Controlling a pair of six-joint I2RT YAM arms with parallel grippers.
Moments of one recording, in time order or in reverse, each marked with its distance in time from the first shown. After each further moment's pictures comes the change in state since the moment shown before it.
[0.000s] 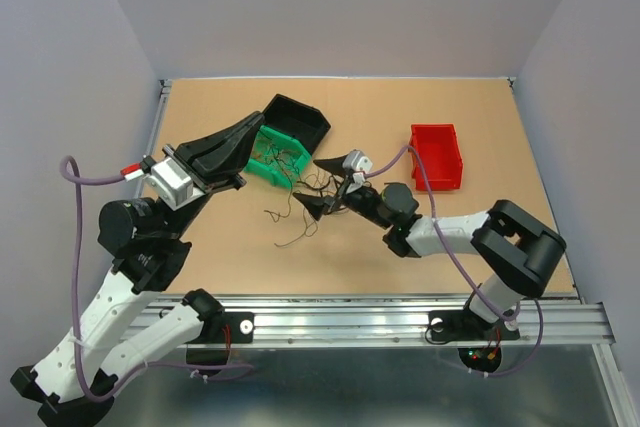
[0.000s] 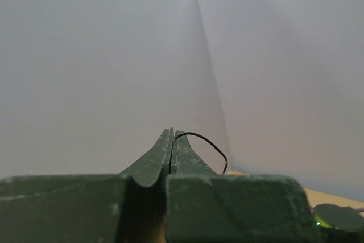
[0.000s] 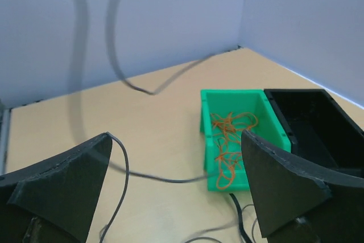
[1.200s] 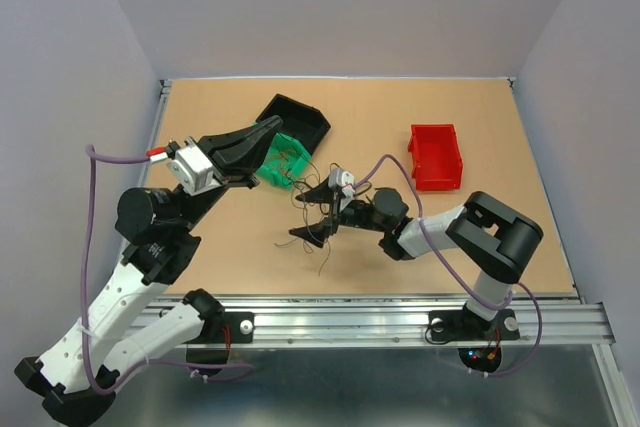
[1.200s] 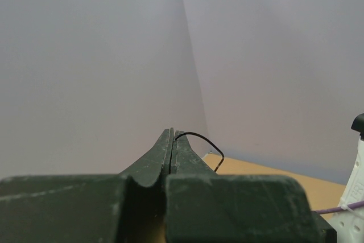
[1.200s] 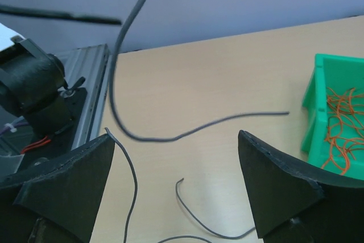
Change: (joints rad) left arm 0.000 0.027 -0.019 -0.017 0.048 -0.072; right arm 0.000 0.179 -0.007 0.081 -0.323 0.114
